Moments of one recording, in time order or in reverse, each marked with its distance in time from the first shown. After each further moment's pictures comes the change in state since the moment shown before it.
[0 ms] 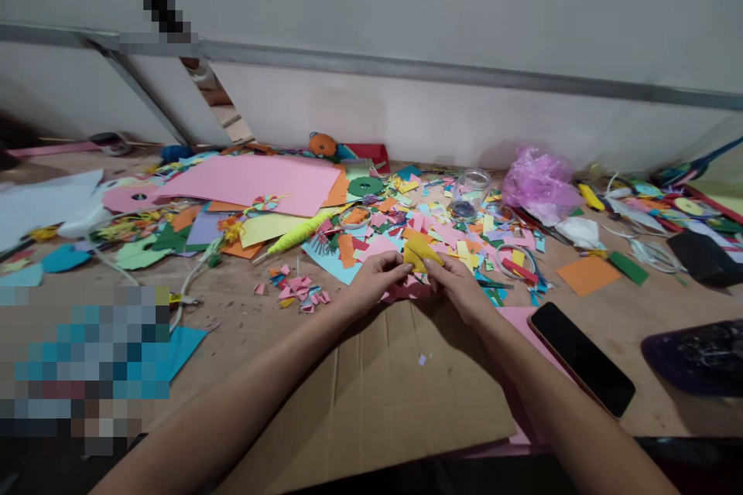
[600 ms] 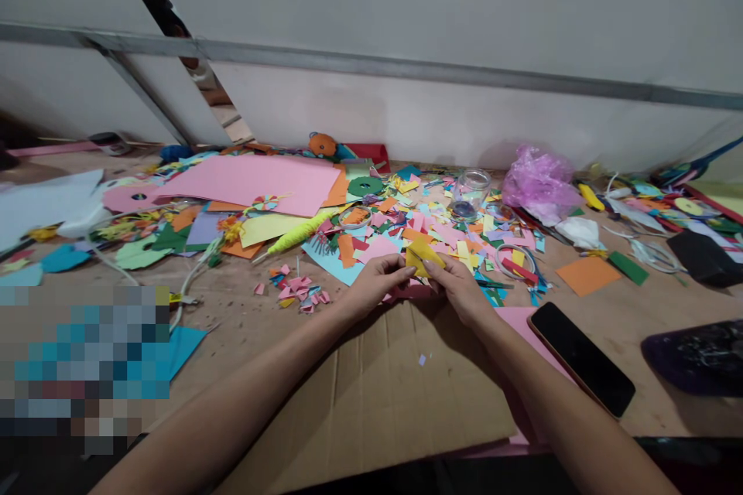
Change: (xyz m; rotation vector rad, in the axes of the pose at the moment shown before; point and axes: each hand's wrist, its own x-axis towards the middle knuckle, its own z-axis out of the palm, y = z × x) left_hand -0.005 0.005 0.004 -0.065 -0.047 -0.046; right_hand -0.001 0.000 0.002 0.032 0.018 -0.002
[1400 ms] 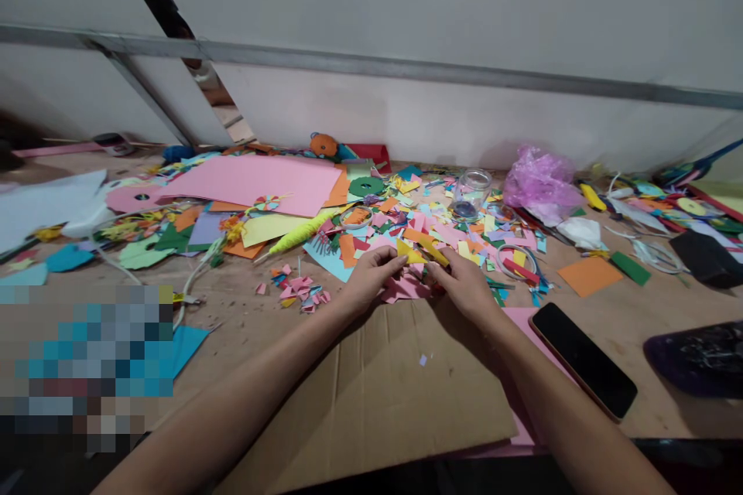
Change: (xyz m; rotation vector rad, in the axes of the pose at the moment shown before) left_hand 0.006 -0.006 -0.008 -0.049 0.148 0.063; right_hand 0.006 0.000 -0.017 -0.570 0.071 -0.163
